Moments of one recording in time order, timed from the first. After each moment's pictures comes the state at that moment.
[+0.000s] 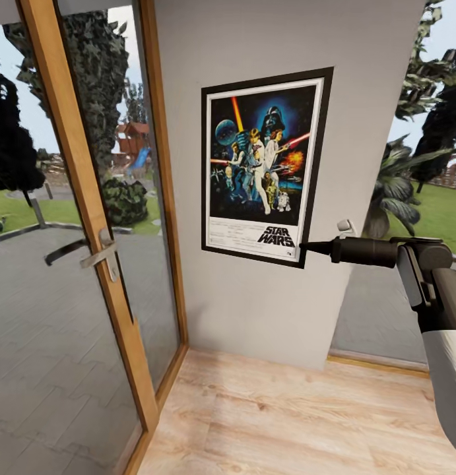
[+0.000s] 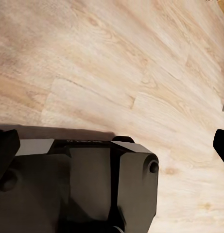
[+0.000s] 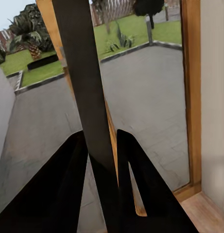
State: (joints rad) left arm -0.27 0.29 -0.64 -0.02 0.99 0.10 -0.83; right arm -0.98 -0.34 -0.05 -1.23 -0.17 0.88 1.23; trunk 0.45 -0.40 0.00
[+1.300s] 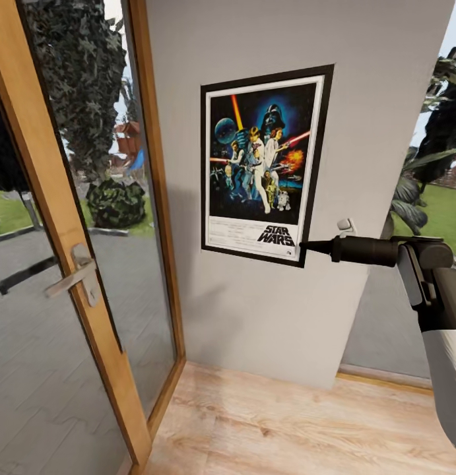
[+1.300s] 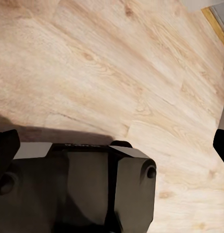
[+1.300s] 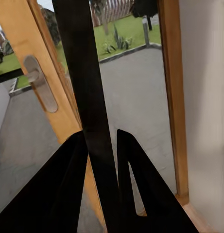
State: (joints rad) left arm -0.27 0.29 -0.64 -0.02 1.02 0.10 -0.83; right arm -0.98 -0.34 -0.05 -1.23 -0.17 0.88 1.23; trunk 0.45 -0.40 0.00
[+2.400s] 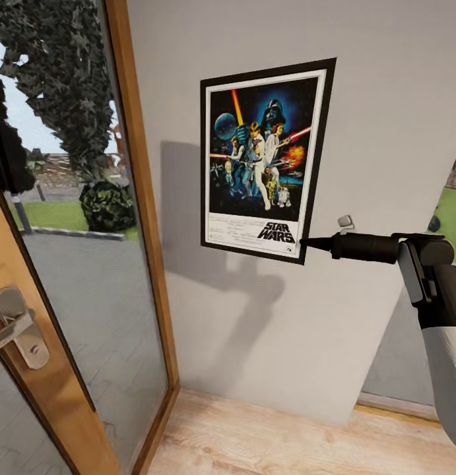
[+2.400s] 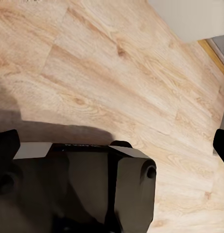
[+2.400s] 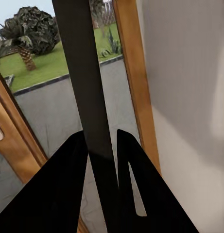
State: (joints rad) left arm -0.27 0.29 -0.64 -0.02 1.02 0.10 -0.83; right arm -0.99 -0.34 -0.05 -1.23 -0.17 0.88 1.23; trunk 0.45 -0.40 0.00
